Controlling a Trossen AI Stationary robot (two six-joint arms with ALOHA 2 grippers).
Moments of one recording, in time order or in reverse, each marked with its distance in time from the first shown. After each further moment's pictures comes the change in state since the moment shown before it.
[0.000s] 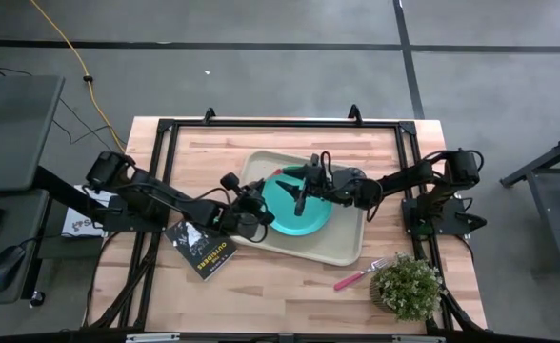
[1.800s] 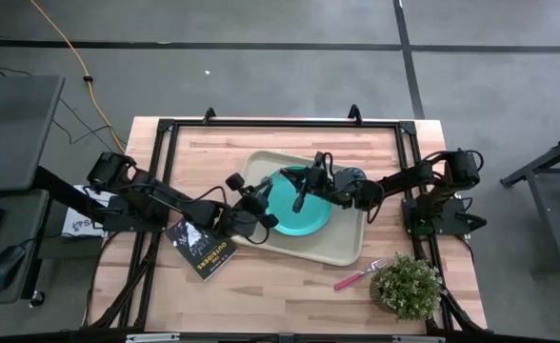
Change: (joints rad) left arm -0.004 0.002 0.000 0.157 0.063 0.124; right arm 0.022 0.000 0.001 0.013 0.130 -0.125
